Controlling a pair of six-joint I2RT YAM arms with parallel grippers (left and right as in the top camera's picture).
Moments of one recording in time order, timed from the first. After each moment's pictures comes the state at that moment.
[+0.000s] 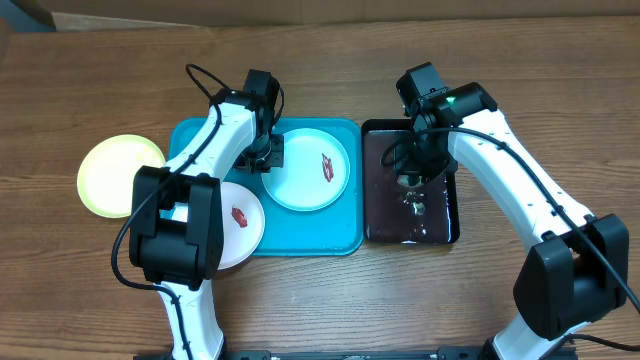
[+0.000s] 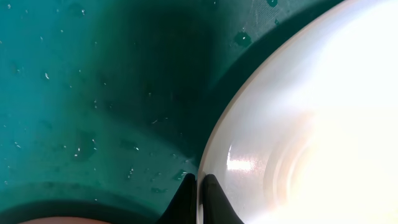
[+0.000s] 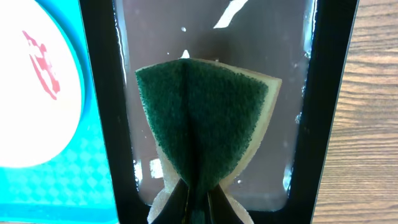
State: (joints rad) left arm -0.22 2.08 1.53 -0.96 -0.06 -0.23; right arm 0.38 1.82 1.54 -1.17 -0.02 0.42
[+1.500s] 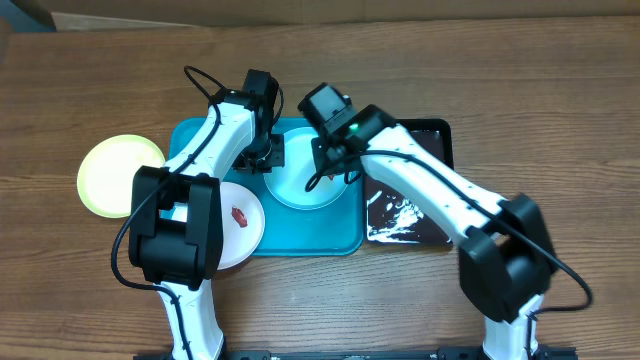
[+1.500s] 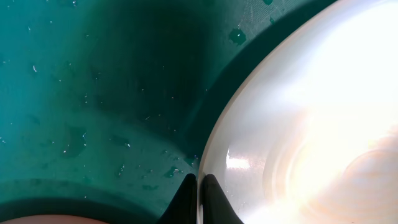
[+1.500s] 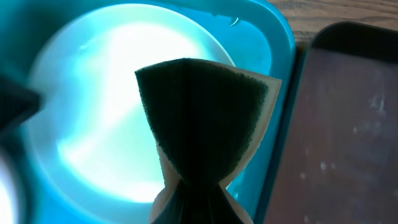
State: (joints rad) left arm -0.21 2.08 1.53 -0.96 -0.03 -0.26; right arm 0.68 2.03 1.68 -0.90 0.14 0.48
